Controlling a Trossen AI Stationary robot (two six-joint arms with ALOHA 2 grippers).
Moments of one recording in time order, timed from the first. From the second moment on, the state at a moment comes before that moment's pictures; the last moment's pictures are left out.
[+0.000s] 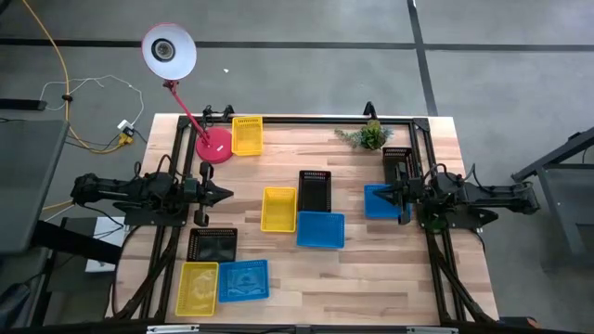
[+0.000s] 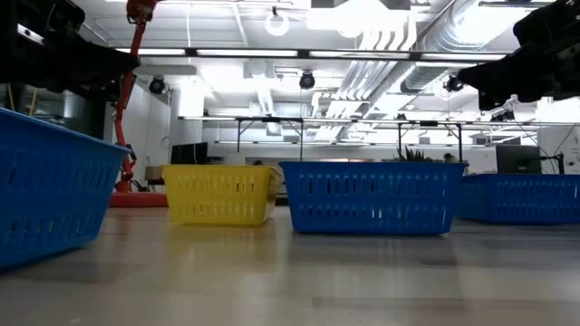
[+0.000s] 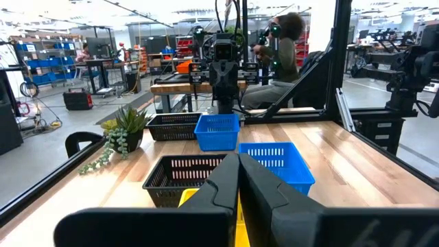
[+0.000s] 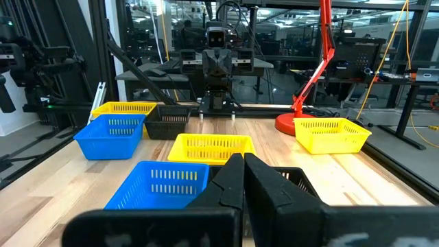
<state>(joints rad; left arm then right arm) 0.01 0.00 0.01 0.03 -0.12 0.06 0.01 0.01 0.01 0.02 0.02 -0.05</state>
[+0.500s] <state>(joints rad) 0.01 0.00 0.01 0.03 -0.12 0.06 0.01 0.01 0.01 0.44 -0.02 0.37</state>
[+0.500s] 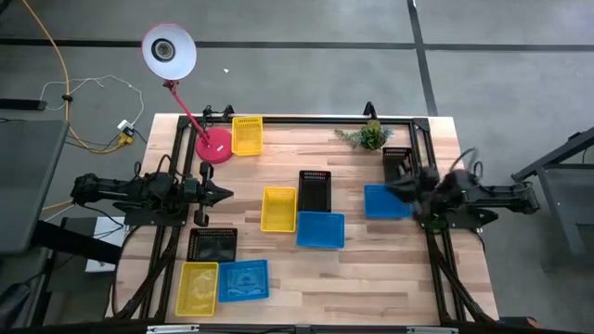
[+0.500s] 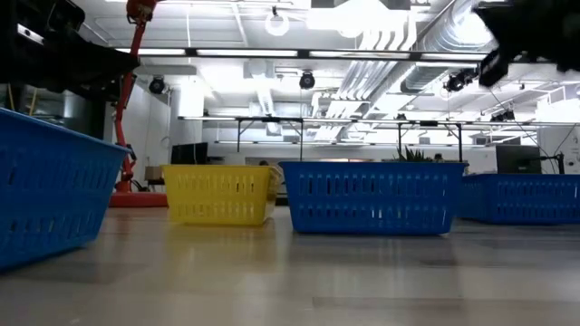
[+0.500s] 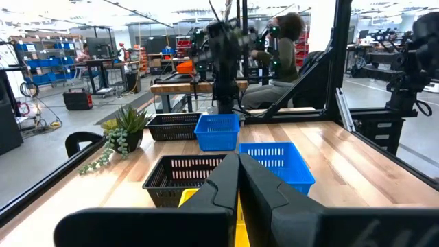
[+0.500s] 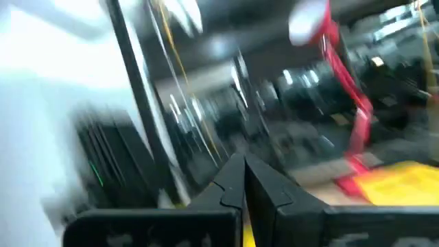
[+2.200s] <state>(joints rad) 0.01 0.00 0.01 0.03 -0.12 0.06 -0.19 1.38 0.88 -0.96 0.11 -0.20</state>
